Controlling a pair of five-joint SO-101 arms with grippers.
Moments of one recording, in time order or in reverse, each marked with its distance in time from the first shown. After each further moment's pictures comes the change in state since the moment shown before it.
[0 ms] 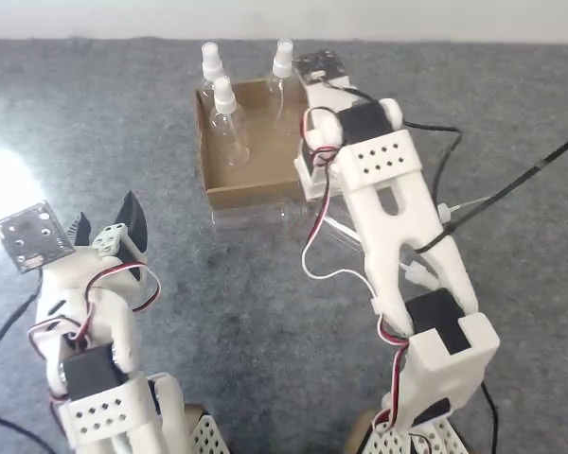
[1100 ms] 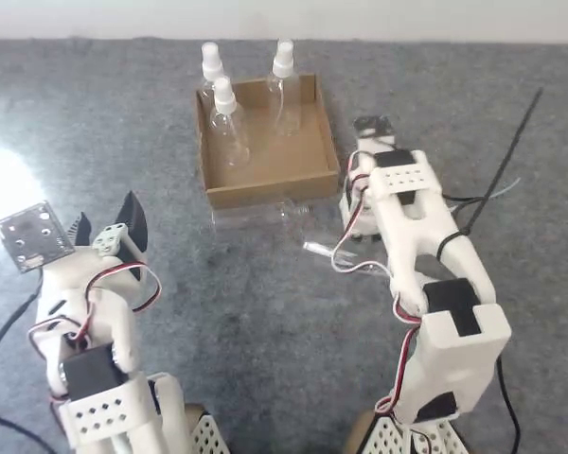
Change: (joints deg) left arm 0.1 0.0 0.0 0.0 0.0; right arm 9.6 3.4 32.2 -24.1 -0.3
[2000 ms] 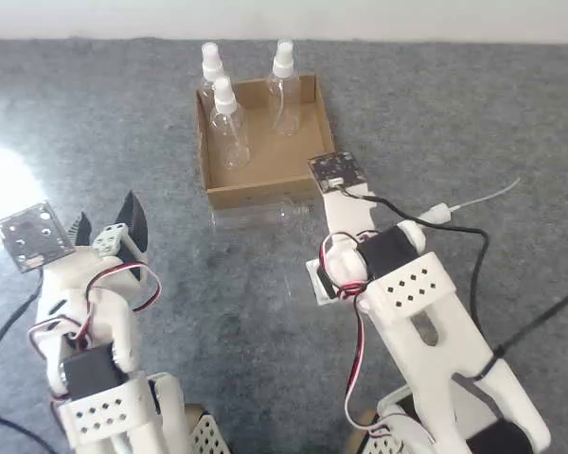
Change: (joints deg) left arm 0.0 0.0 0.0 0.0 0.0; right arm -17.9 -47.6 24.3 13.4 -9.8
